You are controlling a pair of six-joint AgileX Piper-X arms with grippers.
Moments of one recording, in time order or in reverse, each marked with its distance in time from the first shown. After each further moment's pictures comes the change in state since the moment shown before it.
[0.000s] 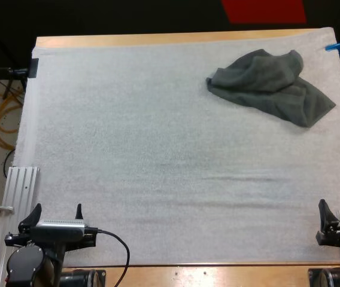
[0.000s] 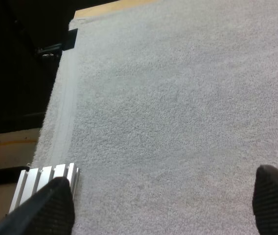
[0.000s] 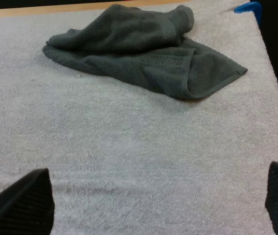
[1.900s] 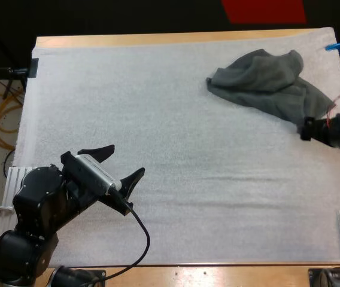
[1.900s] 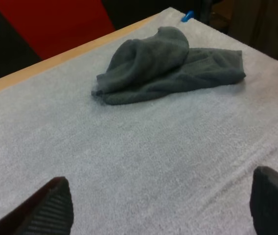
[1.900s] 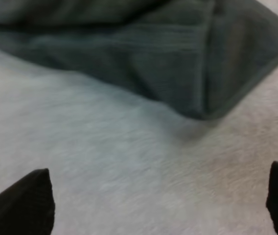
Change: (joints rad) left arm -0.365 0.600 -0.283 -0.314 0.424 -0.088; right arm 0.000 1.255 -0.368 -0.397 -0.006 0.100
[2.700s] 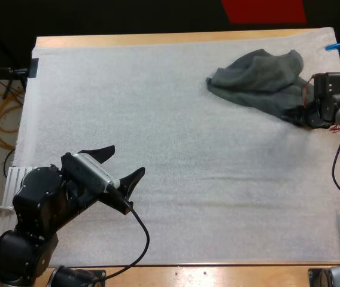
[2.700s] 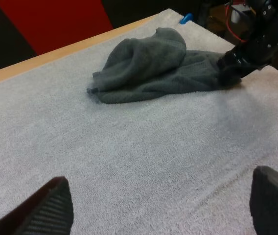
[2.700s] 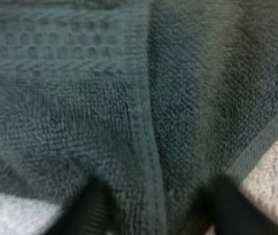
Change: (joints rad) left arm 0.000 0.000 0.000 0.000 0.000 -0.041; right arm 0.000 0.604 -0.288 -0.021 0.133 -0.004
